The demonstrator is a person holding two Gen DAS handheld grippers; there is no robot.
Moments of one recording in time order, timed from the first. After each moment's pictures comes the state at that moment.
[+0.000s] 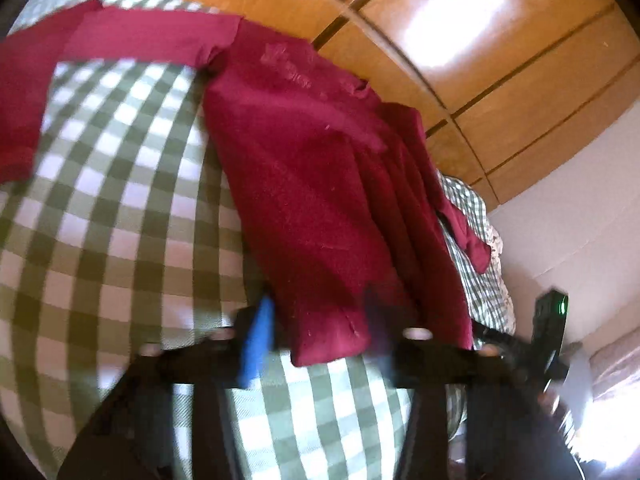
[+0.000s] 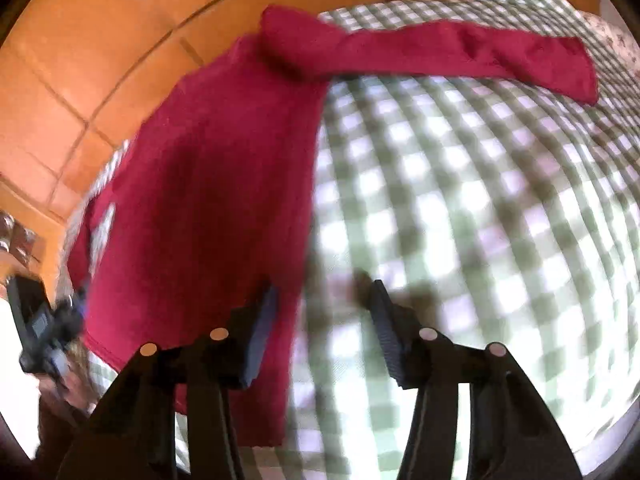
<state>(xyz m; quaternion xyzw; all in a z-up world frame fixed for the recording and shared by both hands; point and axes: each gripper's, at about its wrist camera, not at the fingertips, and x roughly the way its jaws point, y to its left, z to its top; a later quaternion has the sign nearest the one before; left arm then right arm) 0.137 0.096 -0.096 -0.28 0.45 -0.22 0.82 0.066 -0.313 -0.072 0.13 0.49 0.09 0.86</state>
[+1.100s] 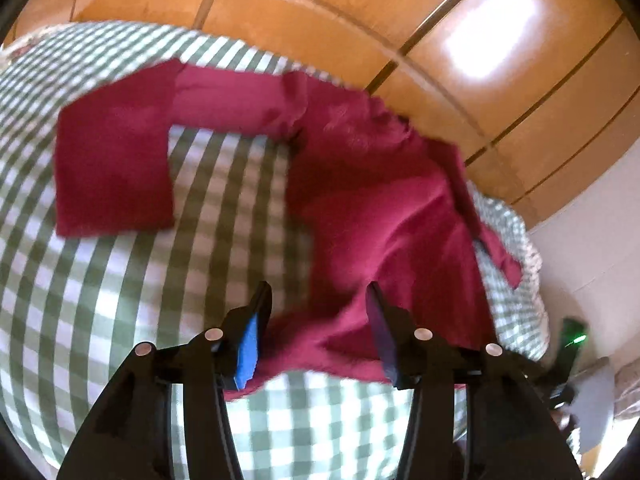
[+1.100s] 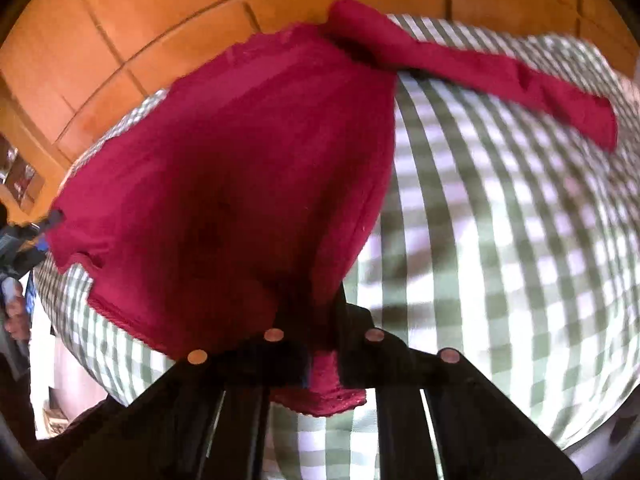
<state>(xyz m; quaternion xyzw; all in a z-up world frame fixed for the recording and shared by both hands) 0.100 0.173 -0.049 -0.24 0.45 -0.13 0.85 0.045 -0.277 -0.051 0.06 0.48 0.15 0.86</state>
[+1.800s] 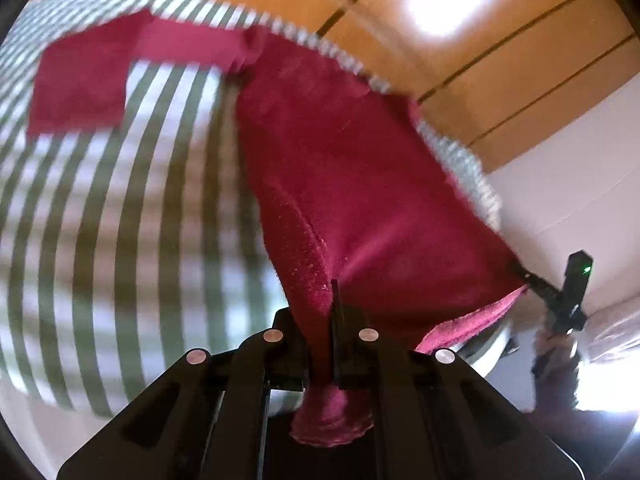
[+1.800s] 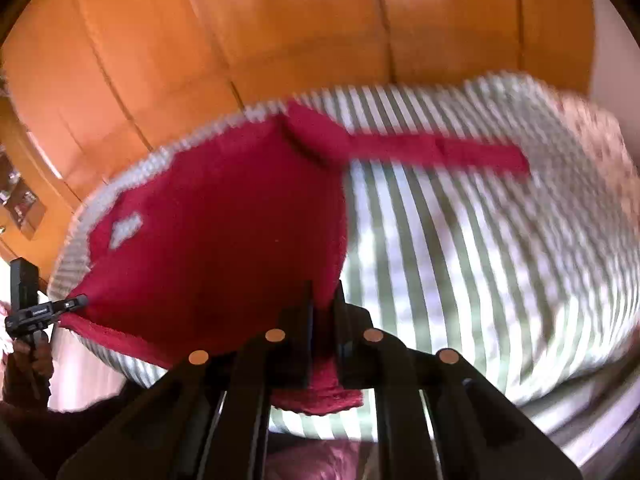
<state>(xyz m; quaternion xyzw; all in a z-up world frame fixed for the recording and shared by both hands) 0.020 0.154 -0.052 -0.23 0.51 -0.22 0.80 -0.021 -0.368 -0.012 0.08 0.47 0.10 0.88</state>
